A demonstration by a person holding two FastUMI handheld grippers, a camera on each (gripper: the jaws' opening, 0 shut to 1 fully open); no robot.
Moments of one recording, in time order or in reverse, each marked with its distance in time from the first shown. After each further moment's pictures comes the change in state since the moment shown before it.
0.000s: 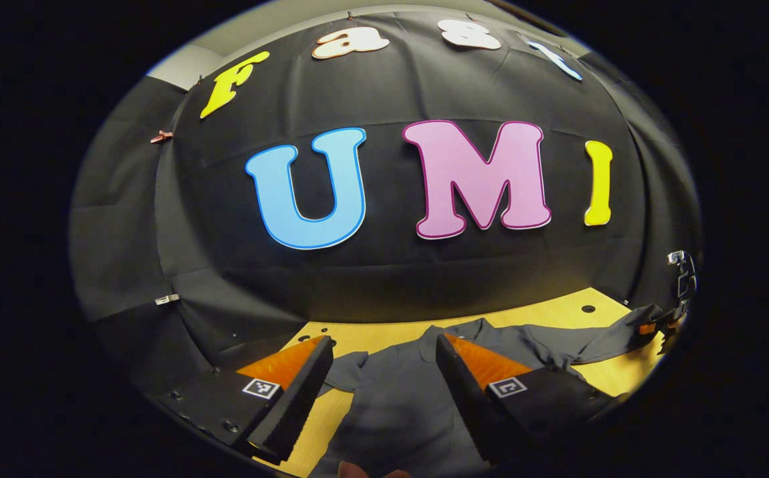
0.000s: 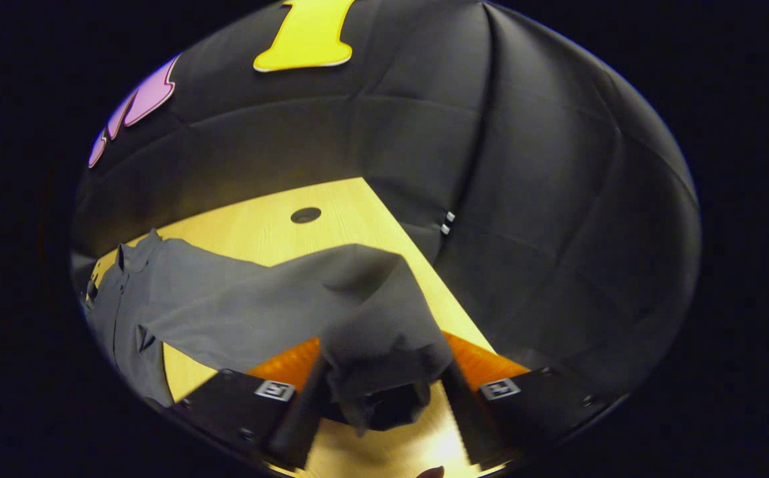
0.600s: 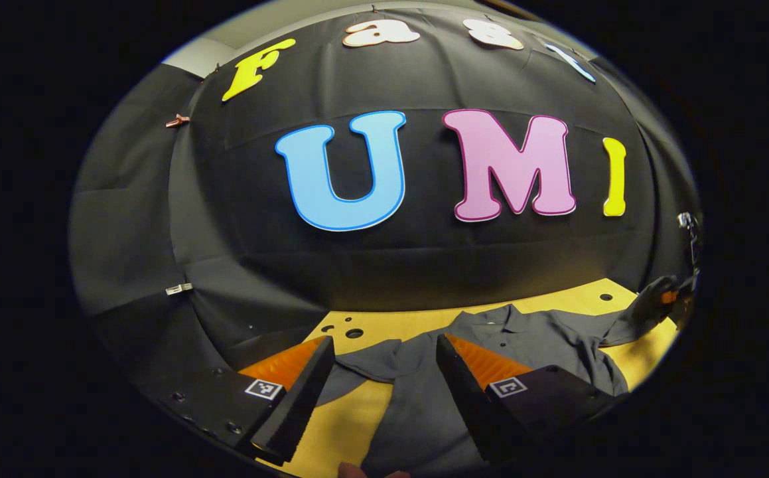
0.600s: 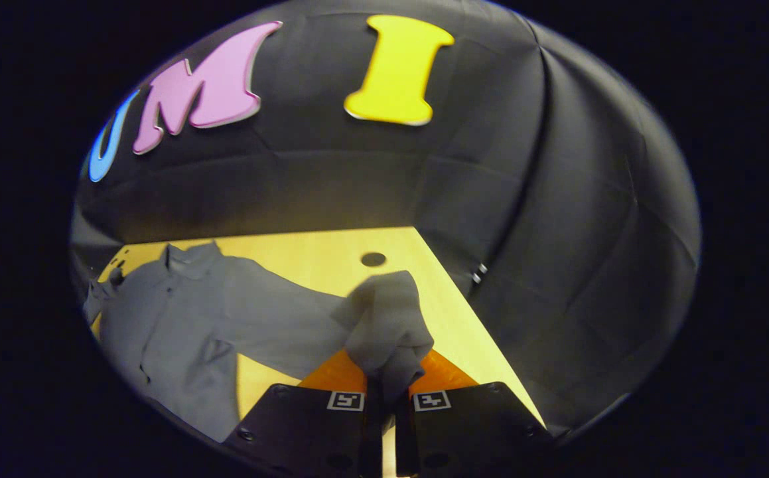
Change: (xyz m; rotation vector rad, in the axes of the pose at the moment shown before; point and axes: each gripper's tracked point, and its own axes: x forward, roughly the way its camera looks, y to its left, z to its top) left arm 0.010 0.094 -0.042 -0.021 0.018 0.020; right arm -0.135 0.122 0.084 -0.111 -0.250 0.133
